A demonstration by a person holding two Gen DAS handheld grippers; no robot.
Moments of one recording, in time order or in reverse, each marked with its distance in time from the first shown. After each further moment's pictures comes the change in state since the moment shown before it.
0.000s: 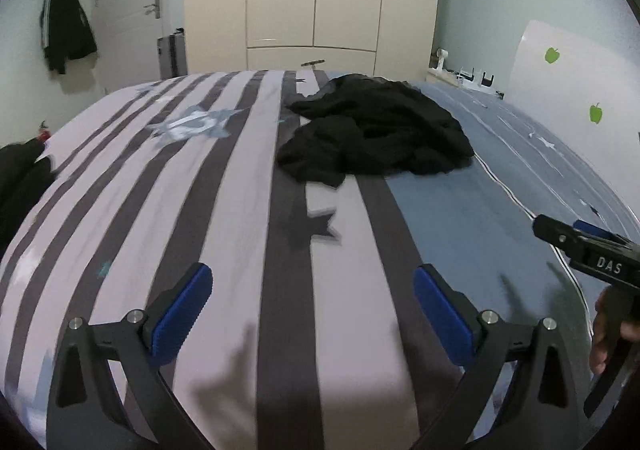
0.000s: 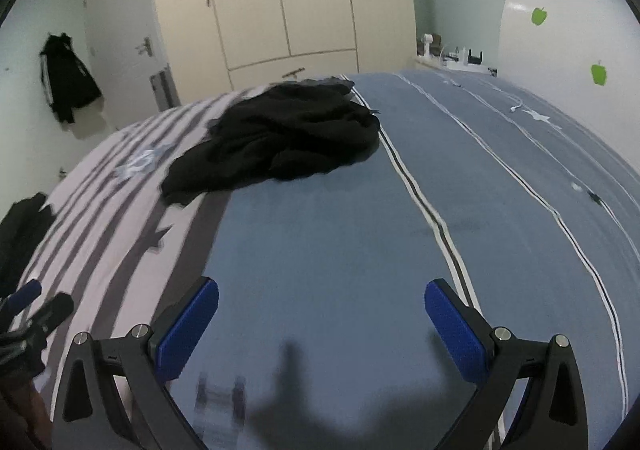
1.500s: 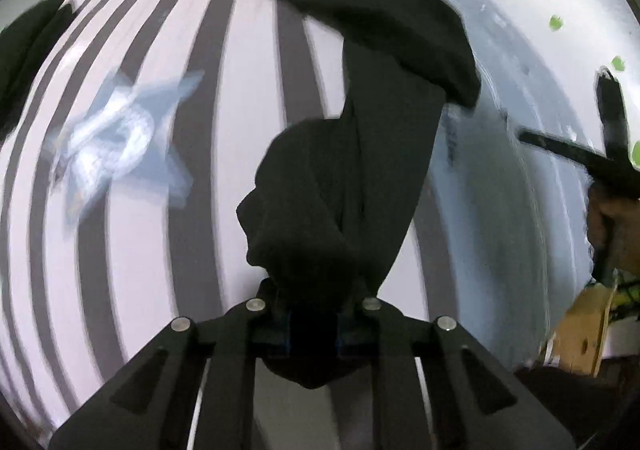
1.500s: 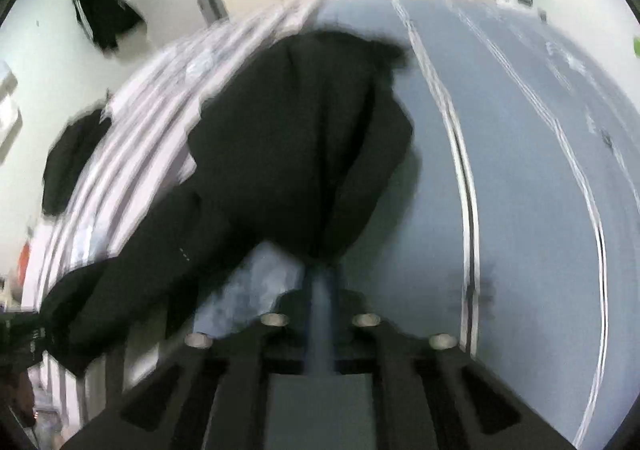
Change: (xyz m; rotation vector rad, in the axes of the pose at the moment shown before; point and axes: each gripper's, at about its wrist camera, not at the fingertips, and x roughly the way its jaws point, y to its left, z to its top) left arm -0.288 0.065 -0.177 -0.058 0.617 -0.144; right arm -0.137 -0.015 -0.128 -0.096 0.409 0.169
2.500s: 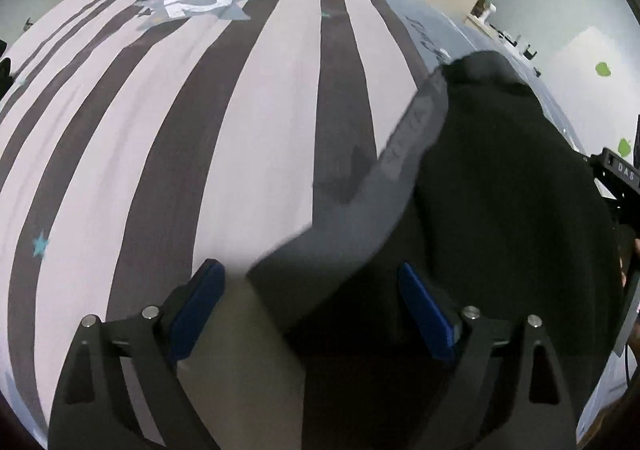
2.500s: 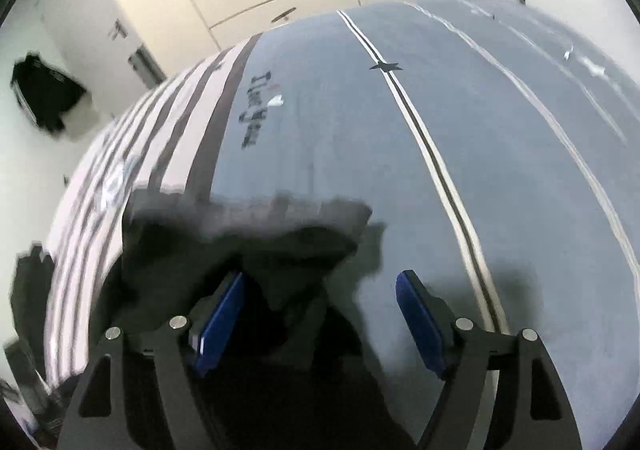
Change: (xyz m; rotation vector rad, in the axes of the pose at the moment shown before) left arm 0.142 0.041 0.331 -0.155 -0.241 0.012; right arm 0.164 -0.059 0.311 0.266 -0.168 -0.004
